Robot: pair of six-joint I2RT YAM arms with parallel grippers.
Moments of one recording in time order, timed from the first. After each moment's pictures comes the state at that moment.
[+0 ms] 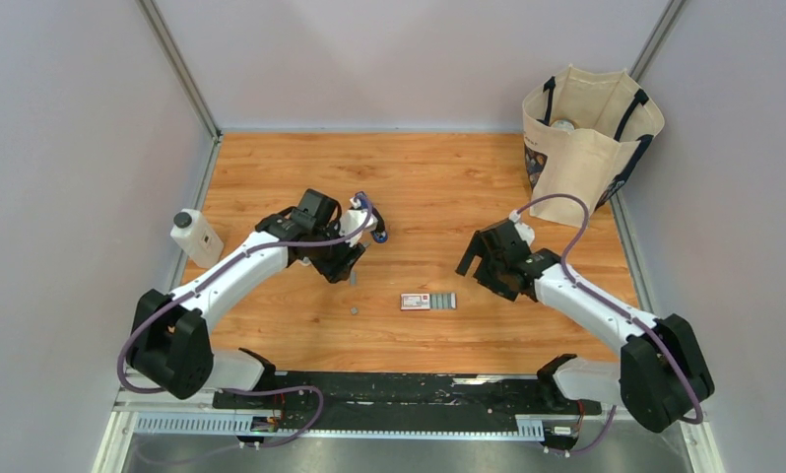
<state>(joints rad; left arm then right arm) -0.50 1.36 0.98 -0.70 0.24 0.38 0.54 1.25 0.71 -0.49 0.16 0.94</state>
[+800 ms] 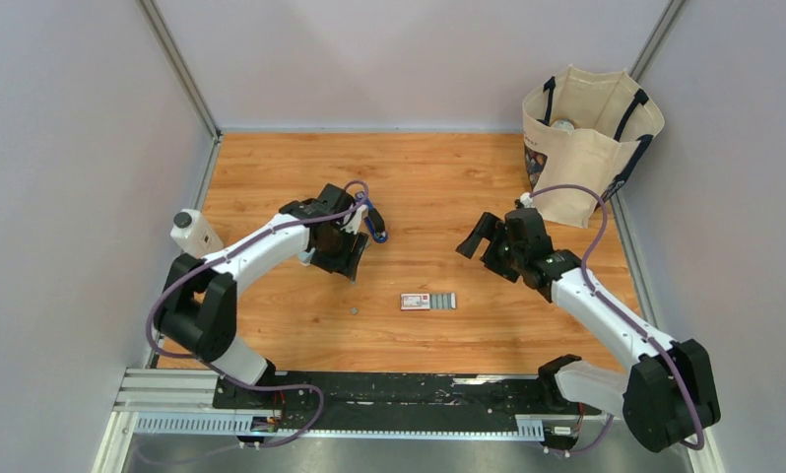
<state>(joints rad) -0.51 1.52 1.08 -0.77 0.11 -0.13 0.39 1.14 0.72 -0.34 -0.04 0.81</state>
